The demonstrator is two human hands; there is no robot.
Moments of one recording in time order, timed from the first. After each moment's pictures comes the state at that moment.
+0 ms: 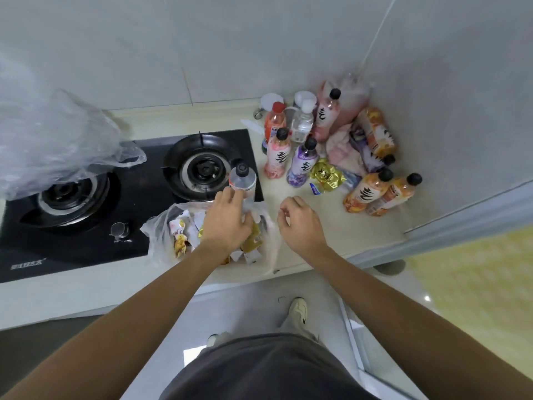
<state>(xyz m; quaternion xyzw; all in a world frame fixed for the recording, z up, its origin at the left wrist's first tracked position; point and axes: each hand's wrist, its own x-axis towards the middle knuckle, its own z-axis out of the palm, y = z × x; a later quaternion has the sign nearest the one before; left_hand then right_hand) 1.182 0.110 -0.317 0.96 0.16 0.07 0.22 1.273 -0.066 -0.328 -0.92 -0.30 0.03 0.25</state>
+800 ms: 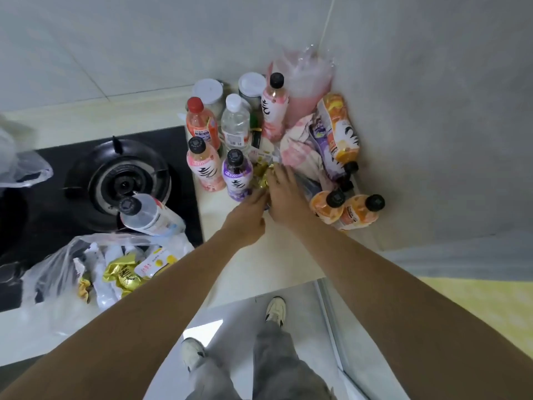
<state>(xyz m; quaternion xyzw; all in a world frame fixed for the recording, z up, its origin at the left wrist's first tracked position) 1.398 -0.011 -0.414 0.94 0.09 -0.14 0.29 1.491 -0.120 -0.404 -0.93 -0.34 0.13 0.05</state>
